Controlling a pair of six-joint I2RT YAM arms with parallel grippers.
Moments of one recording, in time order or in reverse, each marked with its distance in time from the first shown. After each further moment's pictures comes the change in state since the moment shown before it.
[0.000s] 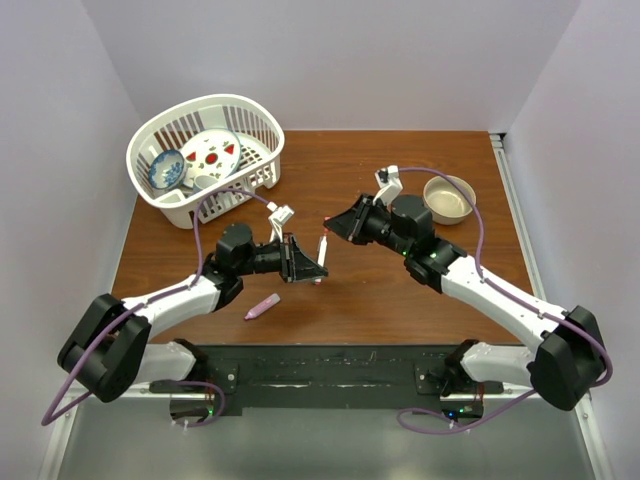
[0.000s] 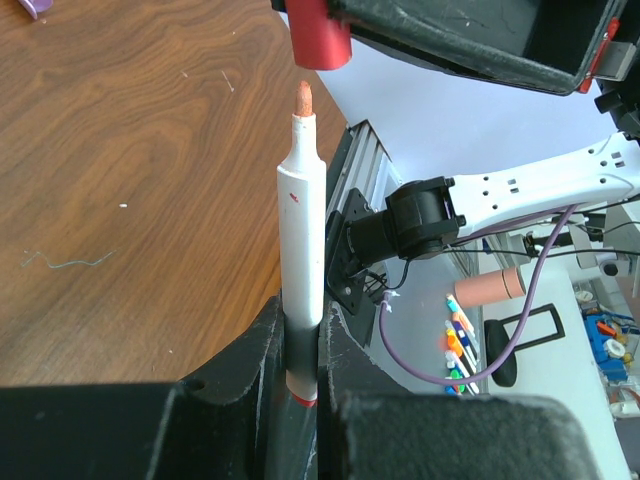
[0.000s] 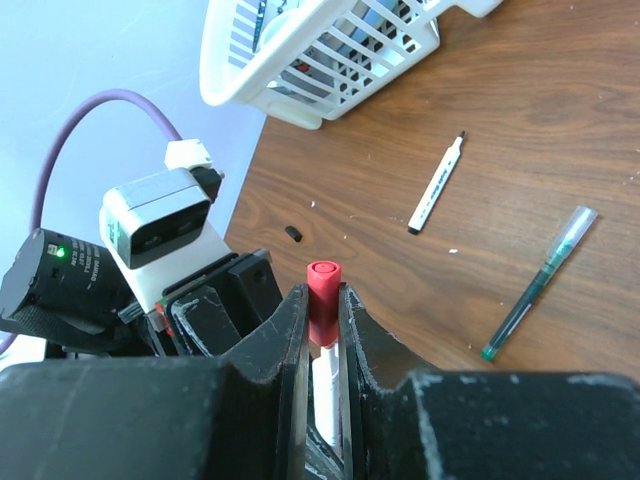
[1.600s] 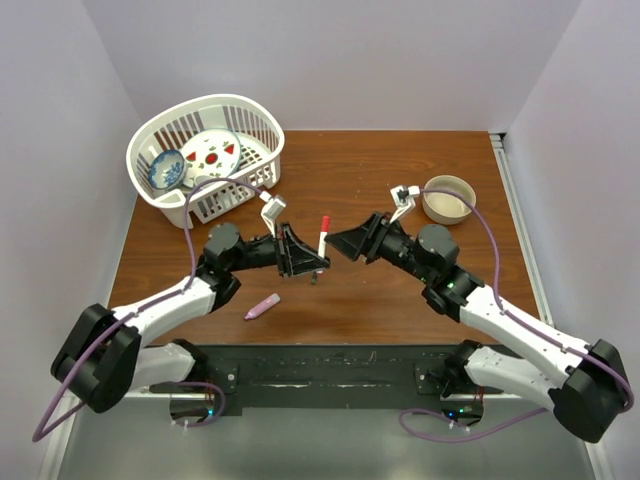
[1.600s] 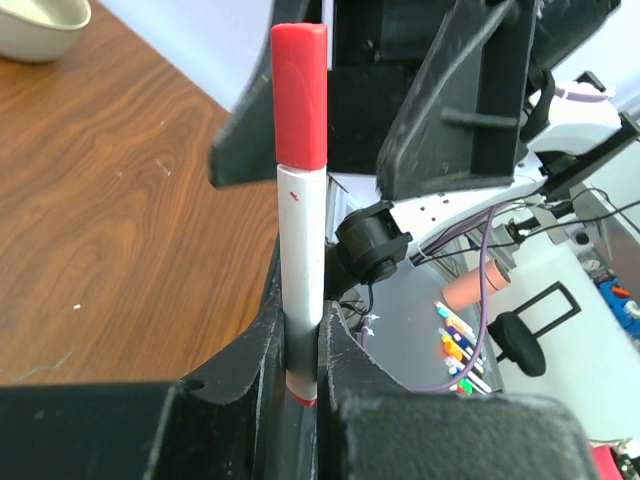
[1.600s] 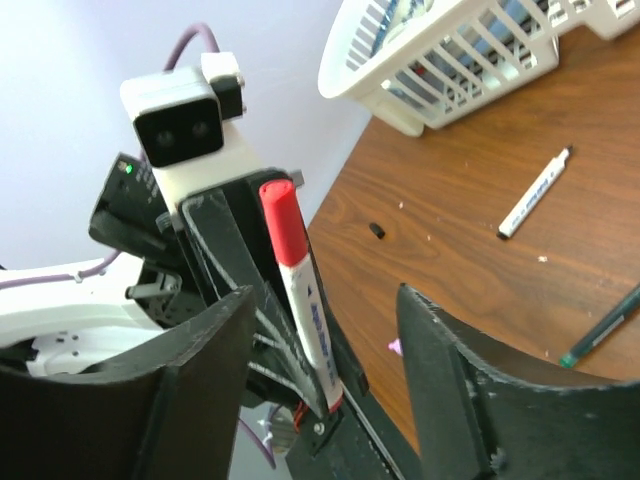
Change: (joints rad) left arm 0.002 -0.057 0.016 0.195 0.052 -0.026; right arm 0.038 -0.225 -0.227 0.238 -0.077 0.062
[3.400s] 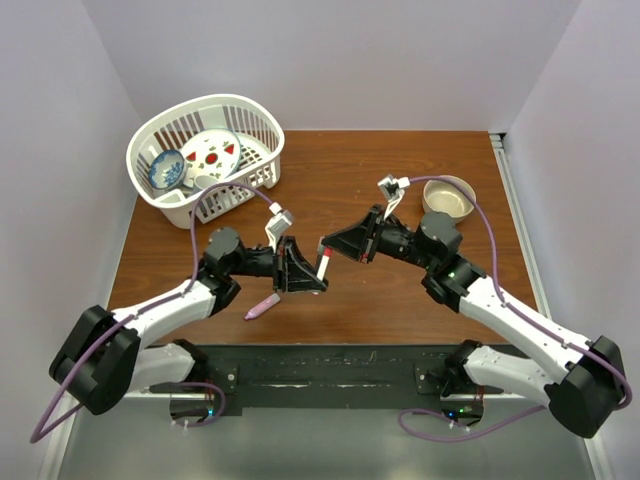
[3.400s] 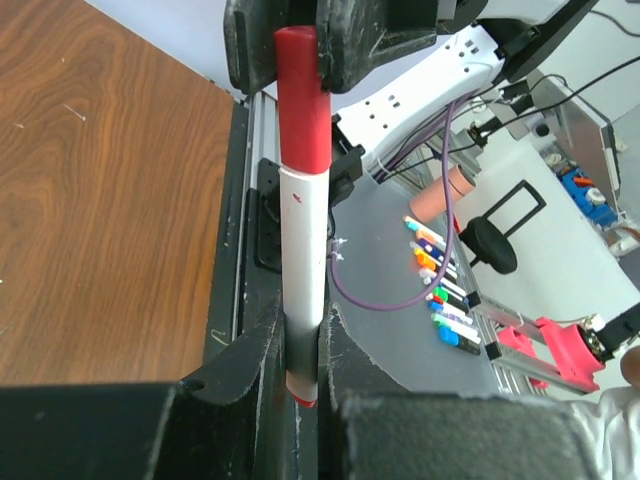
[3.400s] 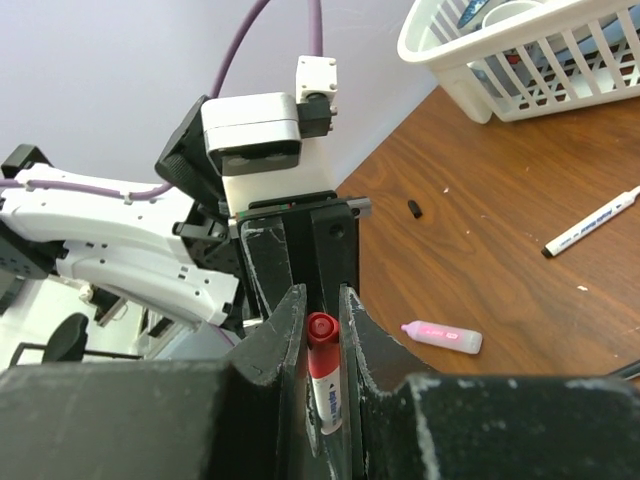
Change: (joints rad) left arm -0.012 -0.021 -0.029 0.021 0.202 0.061; right arm -0.022 0.044 0.111 -0.037 -0.277 -0.144
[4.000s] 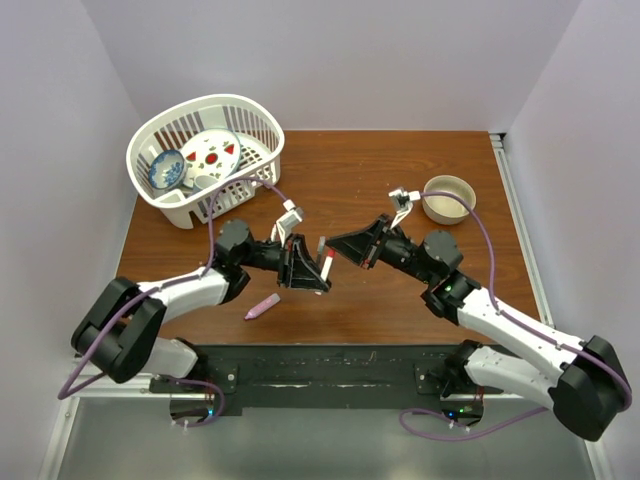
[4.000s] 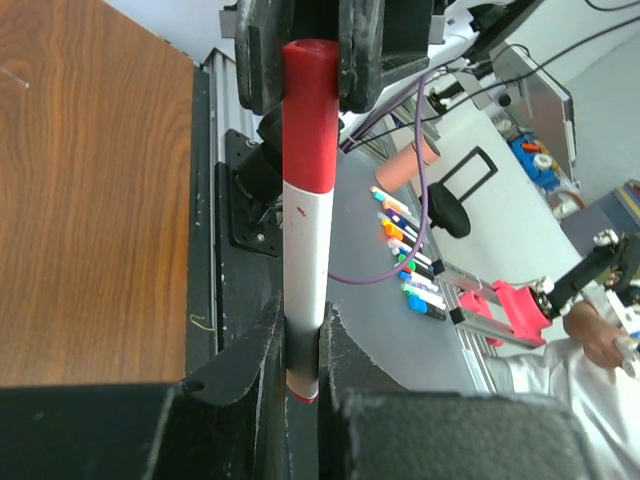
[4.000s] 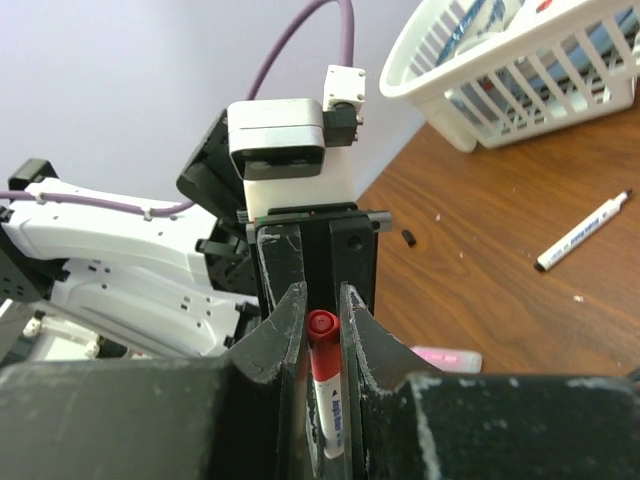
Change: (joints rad) left arm 0.015 0.187 0.053 0.143 0.134 -0.084; right arm 0.025 -0.031 -0.173 0.217 0.112 0.089
